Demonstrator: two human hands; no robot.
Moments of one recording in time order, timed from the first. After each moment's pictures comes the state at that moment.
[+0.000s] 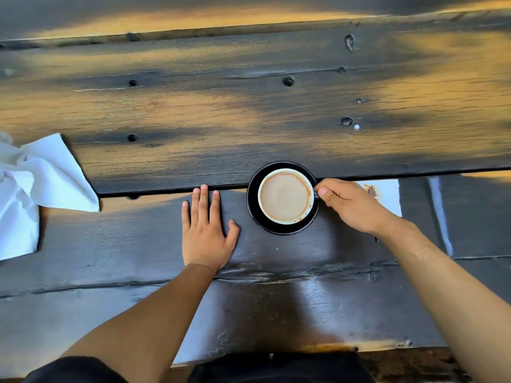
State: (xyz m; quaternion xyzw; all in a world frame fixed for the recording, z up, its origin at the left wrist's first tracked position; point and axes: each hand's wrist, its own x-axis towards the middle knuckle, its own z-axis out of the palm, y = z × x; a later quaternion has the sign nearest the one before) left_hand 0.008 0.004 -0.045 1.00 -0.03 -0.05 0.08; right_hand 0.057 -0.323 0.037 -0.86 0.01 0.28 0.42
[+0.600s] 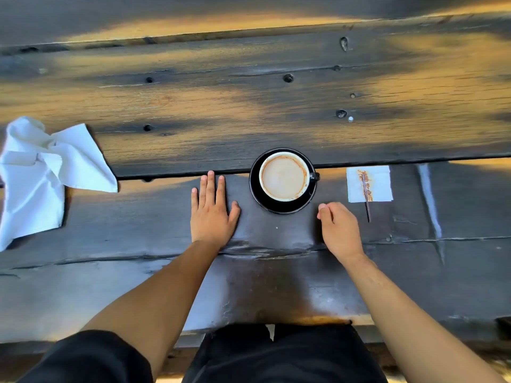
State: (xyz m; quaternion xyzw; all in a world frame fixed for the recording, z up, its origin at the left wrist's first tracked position) left_hand 0.005 -0.001 -0.017 0.98 -0.01 -0.14 0.11; right_hand -0.043 -0.283 0.008 -0.89 0.22 0.14 0.37
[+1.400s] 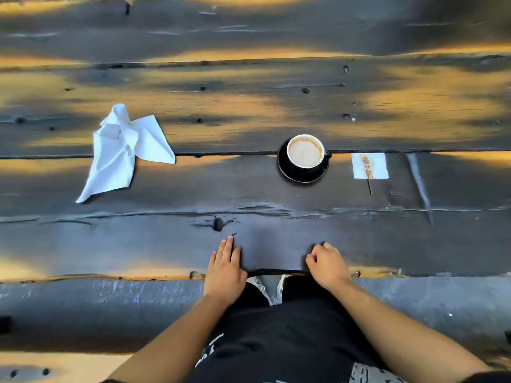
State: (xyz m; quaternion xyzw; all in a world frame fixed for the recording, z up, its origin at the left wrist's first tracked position) left_hand -0.226 0.071 0.032 0.95 -0.05 -0.29 0.10; right_hand -0.215 -0.204 0.026 -0.93 0.12 0.29 0.19
